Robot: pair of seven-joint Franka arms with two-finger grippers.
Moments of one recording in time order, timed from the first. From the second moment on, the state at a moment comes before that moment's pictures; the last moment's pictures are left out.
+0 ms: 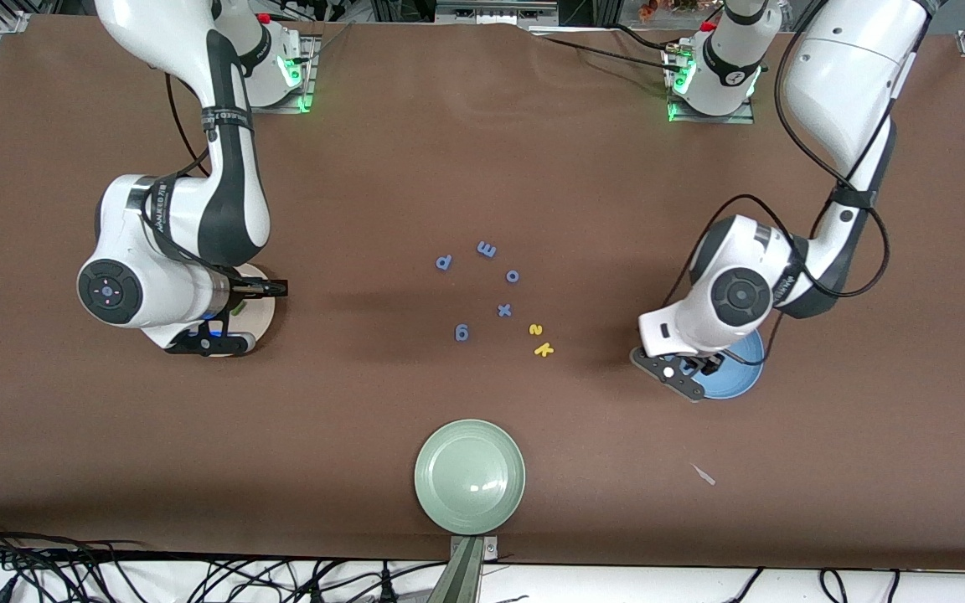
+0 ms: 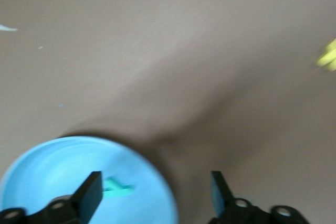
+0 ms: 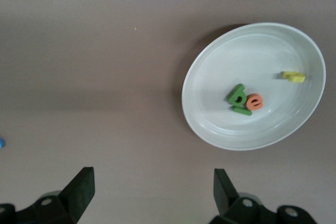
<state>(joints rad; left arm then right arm) -0.08 0.63 -0.30 -1.64 0.23 2.19 0.06 0.85 0.62 -0.80 -1.56 0.44 1.63 -0.04</state>
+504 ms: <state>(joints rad) -0.18 0.64 -0.38 -1.61 0.23 2.19 -0.38 0.87 0.53 -0.69 -1.52 0.23 1.60 0.07</state>
